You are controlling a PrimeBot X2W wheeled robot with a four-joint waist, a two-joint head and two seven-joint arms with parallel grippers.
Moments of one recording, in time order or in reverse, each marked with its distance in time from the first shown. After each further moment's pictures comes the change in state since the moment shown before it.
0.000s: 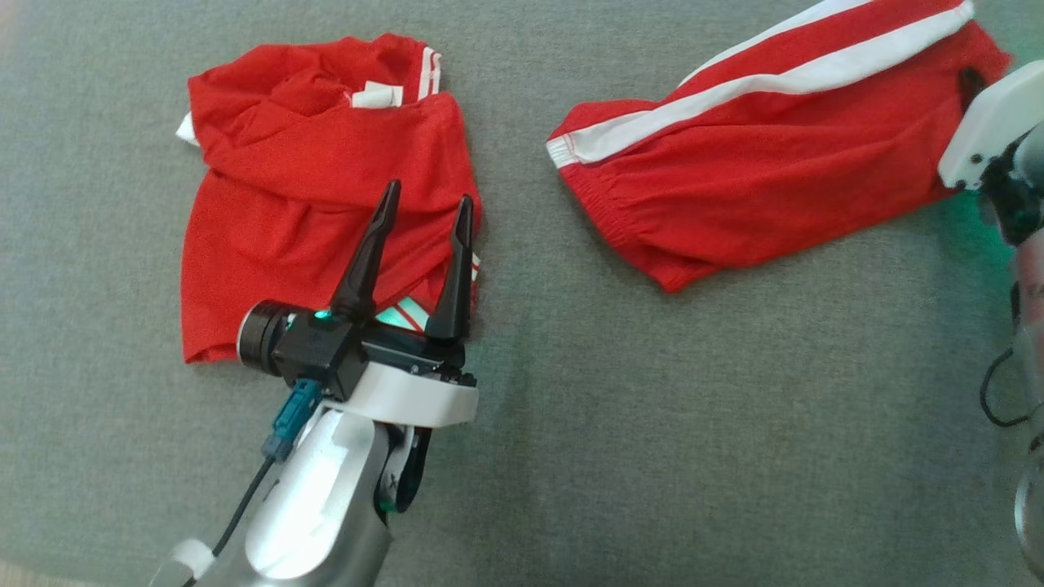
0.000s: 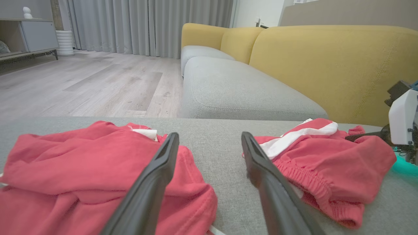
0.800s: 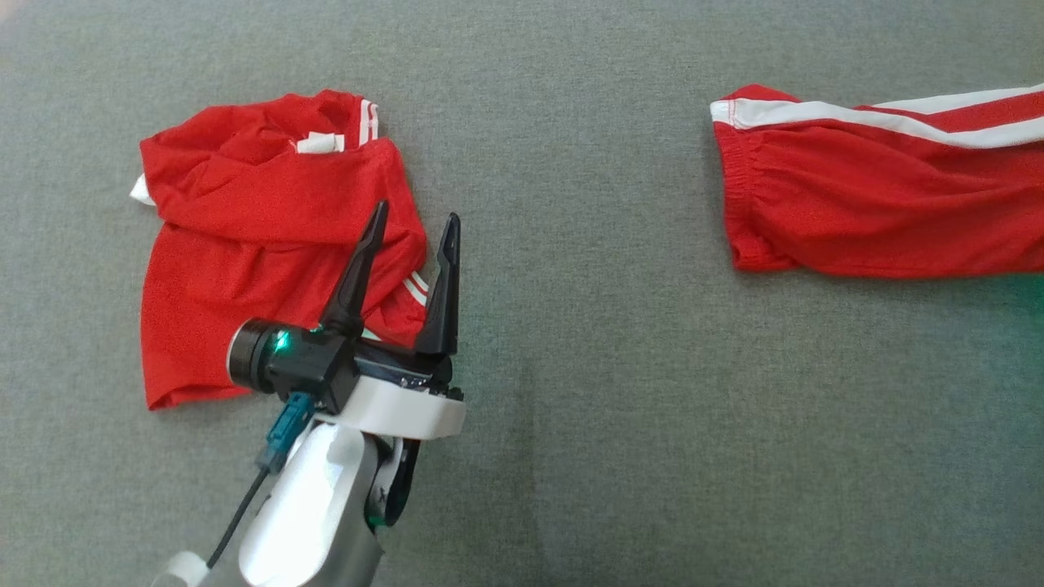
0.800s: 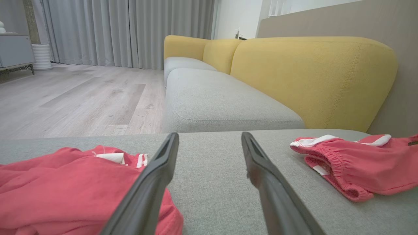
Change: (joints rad) left arm 0.033 -0.001 0.035 0.016 0.033 -0.018 0.000; right arm 0.131 -0.242 0.056 0.107 0.195 0.000 -0.167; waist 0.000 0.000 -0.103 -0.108
